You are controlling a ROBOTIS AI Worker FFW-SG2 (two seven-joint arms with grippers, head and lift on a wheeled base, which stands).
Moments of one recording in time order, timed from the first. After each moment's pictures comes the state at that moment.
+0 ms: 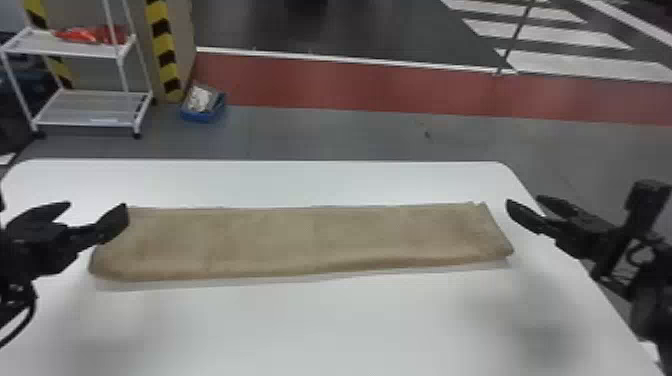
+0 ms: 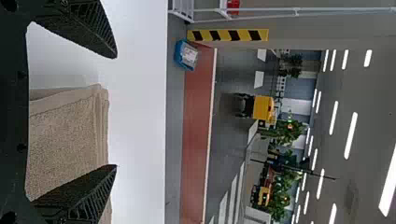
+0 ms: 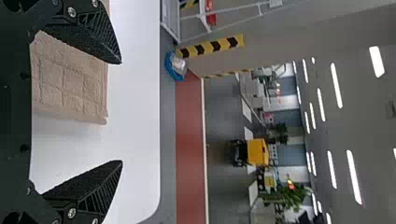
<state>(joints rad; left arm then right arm) 0.03 0.25 0.17 -1.71 0.28 0.49 -0.29 -0.17 -0.39 -0.48 -1.26 -0.16 0.30 0.84</state>
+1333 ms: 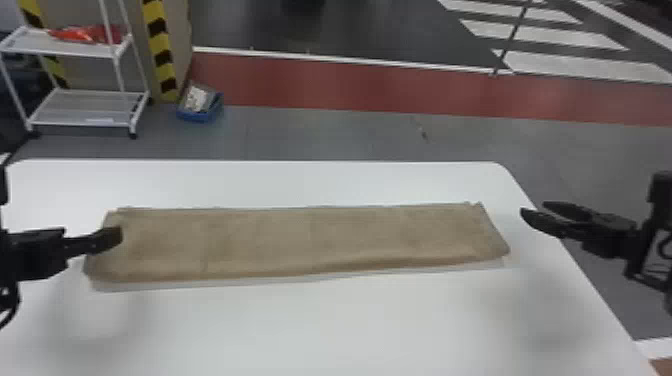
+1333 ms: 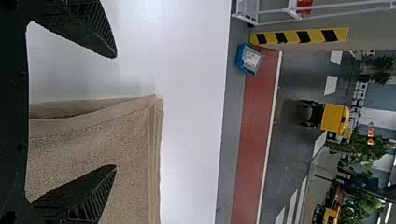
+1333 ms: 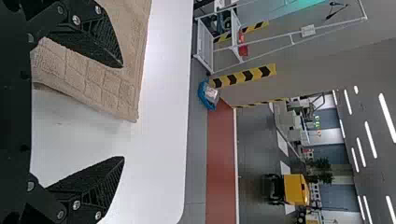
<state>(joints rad) -0.06 0.26 0.19 -1.73 0.24 0.89 -0.30 -0.26 -0.50 -0.49 -1.13 -0.05 0.38 1.06</state>
